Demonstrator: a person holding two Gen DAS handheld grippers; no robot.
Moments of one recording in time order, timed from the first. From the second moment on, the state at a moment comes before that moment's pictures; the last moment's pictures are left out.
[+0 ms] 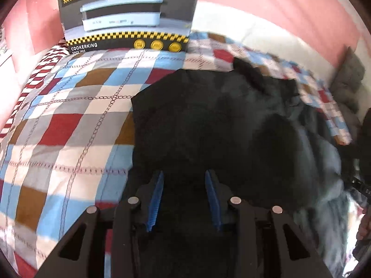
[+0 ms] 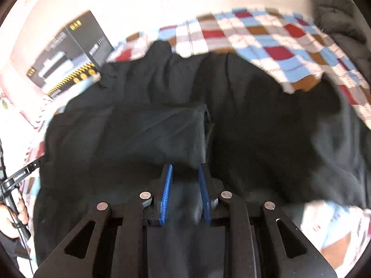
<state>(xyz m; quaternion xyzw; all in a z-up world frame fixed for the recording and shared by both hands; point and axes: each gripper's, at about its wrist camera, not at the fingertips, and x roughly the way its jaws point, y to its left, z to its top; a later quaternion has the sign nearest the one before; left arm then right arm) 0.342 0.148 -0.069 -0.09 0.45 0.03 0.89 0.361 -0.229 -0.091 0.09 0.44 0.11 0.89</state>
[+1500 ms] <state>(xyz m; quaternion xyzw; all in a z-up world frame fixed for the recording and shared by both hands) 0.149 -0.007 -0.005 -0.05 0.44 -0.05 0.89 0.146 -0.322 -0.063 0.14 0.38 0.05 0.91</state>
